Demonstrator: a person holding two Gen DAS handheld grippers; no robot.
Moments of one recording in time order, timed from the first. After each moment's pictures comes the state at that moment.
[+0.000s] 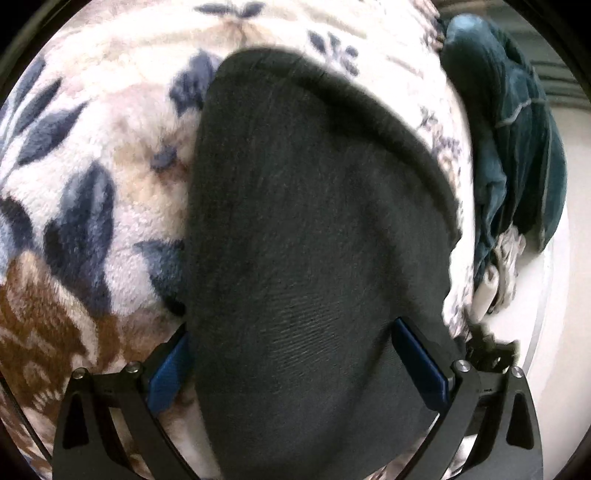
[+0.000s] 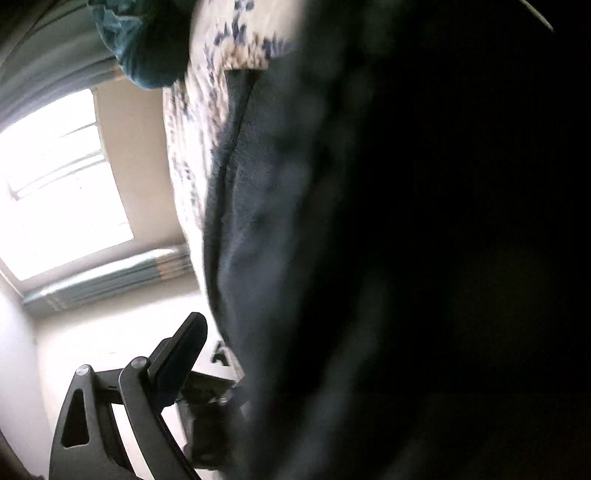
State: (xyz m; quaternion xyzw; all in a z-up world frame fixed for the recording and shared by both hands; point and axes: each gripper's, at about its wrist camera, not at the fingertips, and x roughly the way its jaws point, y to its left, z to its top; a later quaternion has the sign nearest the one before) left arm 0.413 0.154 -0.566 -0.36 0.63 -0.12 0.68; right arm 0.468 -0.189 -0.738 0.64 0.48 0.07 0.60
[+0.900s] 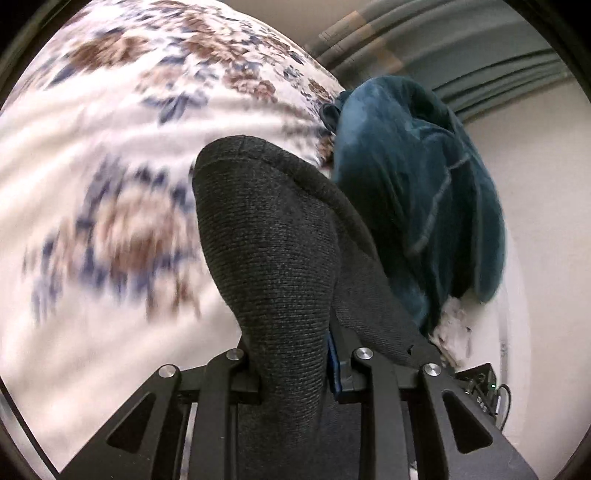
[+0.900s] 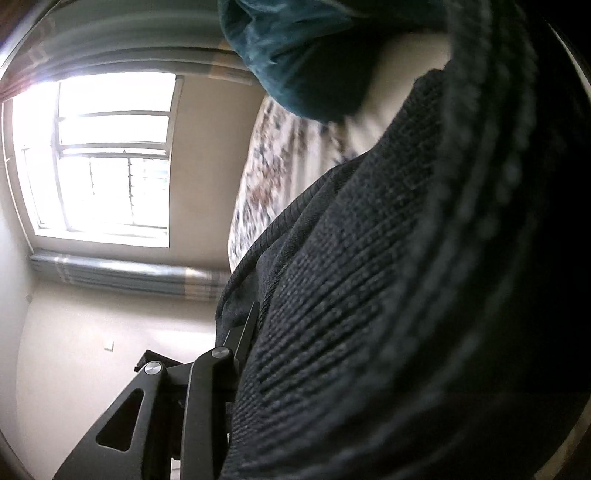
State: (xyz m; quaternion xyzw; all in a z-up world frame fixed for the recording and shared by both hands) left arm 0.709 0.178 -0.417 -0.28 0.51 -0.21 0.78; right arm 0.739 -0.192 -0.596 0.58 0.36 0.10 0.73
